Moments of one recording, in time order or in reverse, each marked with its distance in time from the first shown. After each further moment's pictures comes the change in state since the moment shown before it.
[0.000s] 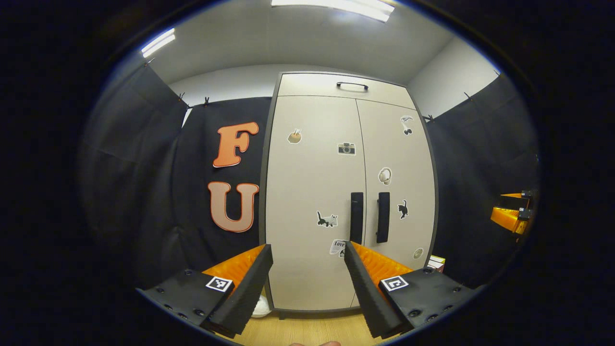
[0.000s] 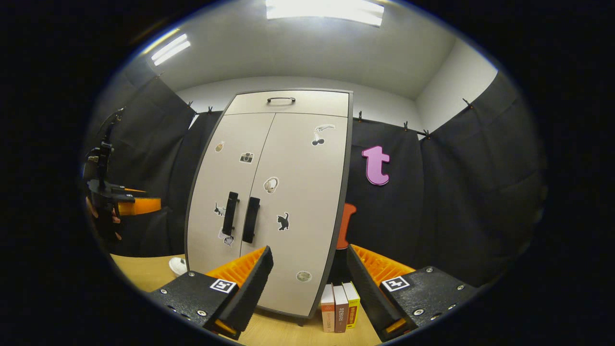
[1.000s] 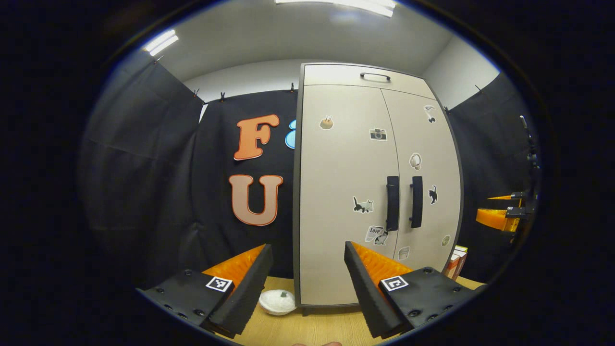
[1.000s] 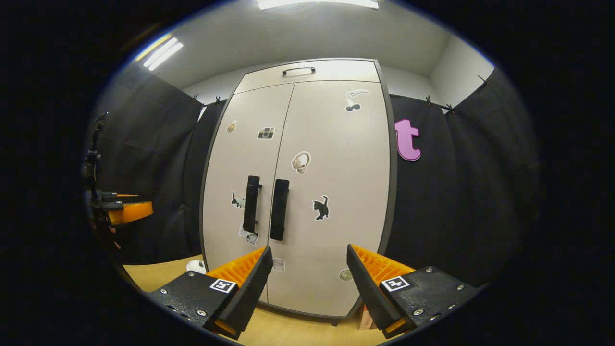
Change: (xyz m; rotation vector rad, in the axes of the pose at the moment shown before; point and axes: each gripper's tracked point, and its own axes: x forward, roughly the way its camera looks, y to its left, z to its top) left arm 0.002 0.073 -0.030 0.018 0.038 0.107; right arm 0.090 0.094 -0.037 0.096 0.107 0.140
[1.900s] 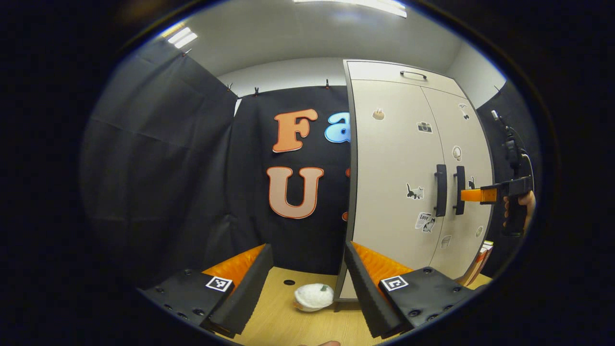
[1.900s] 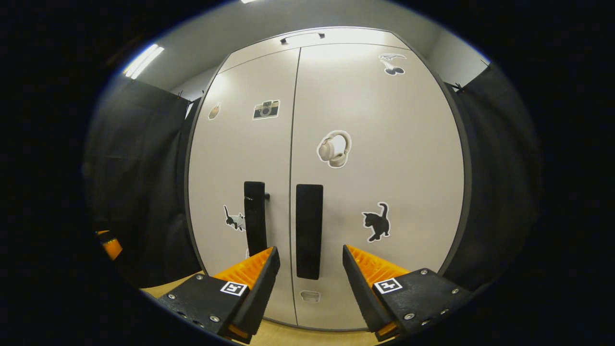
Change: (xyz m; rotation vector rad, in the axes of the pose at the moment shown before) left arm -0.019 0.098 -0.031 -0.016 -0.004 0.162; right arm 0.140 0.044 0.005 0.097 0.081 -0.029
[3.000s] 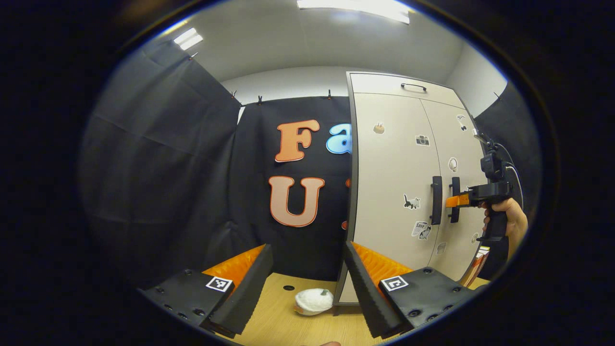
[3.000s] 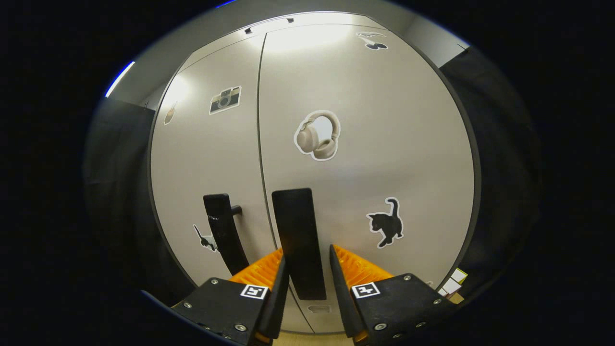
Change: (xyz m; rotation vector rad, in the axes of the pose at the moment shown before) left arm -0.017 0.009 0.015 -0.016 -0.052 -0.006; right arm 0.038 -0.002 0.000 0.157 0.032 -0.111
